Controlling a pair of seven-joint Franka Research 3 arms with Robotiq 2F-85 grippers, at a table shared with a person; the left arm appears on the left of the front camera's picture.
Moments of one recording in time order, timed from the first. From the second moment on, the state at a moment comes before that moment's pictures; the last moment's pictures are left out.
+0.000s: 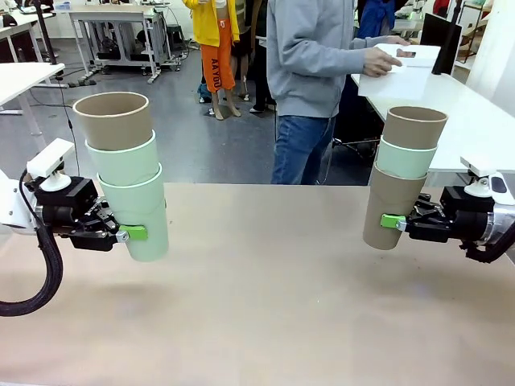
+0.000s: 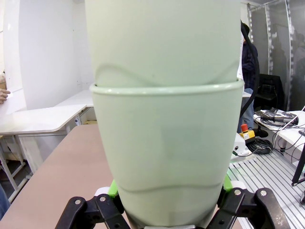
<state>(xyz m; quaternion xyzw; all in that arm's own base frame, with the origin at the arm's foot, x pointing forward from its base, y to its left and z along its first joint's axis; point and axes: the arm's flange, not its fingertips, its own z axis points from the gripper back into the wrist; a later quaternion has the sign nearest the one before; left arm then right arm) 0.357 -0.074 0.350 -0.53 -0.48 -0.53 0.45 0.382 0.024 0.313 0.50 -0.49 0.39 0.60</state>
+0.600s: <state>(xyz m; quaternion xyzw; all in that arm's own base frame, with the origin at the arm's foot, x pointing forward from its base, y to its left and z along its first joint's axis) 0.357 -0.074 0.350 -0.53 -0.48 -0.53 0.45 0.382 0.024 0.313 0.50 -0.49 0.39 0.60</state>
